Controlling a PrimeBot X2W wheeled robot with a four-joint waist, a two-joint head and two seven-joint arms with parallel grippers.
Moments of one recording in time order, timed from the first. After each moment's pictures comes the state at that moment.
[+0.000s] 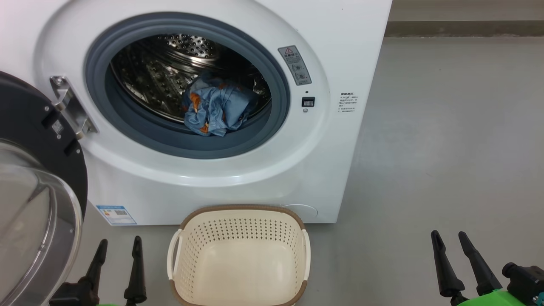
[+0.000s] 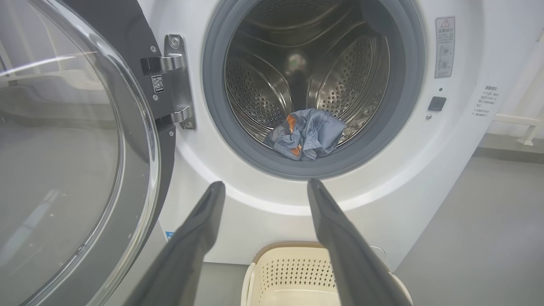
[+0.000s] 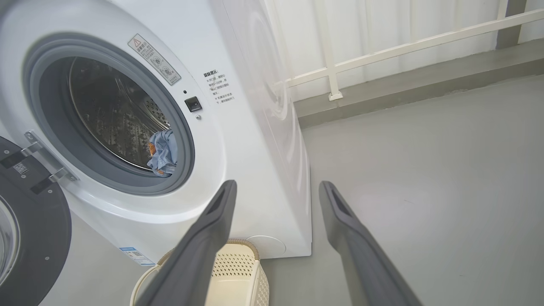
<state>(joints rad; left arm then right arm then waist) -0.06 0.07 0.05 0.33 -0.20 -0.13 -0.26 0.09 -0.17 0.07 0.19 0.53 0.12 -0.25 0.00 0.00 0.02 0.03</state>
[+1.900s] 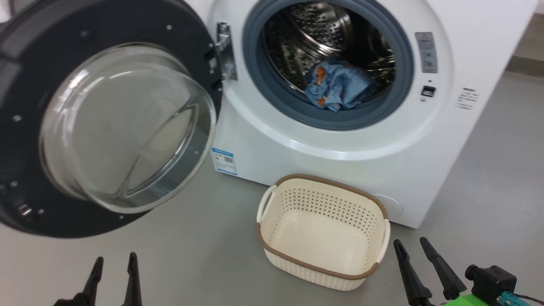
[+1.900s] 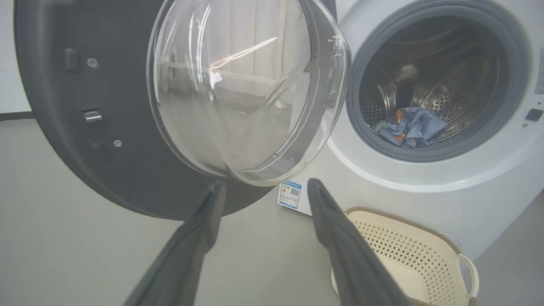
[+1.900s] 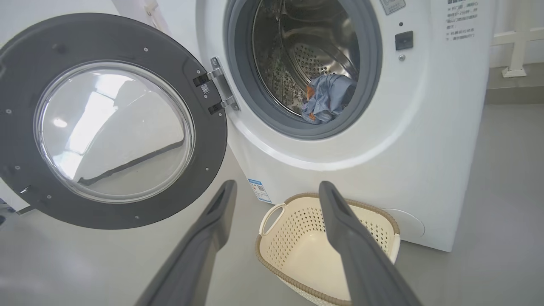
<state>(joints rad) -0.01 0.07 0.06 0.34 -0.22 -0.13 -0.26 0.07 -0.18 0.22 0.20 0.55 0.12 -0.25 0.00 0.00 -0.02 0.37</state>
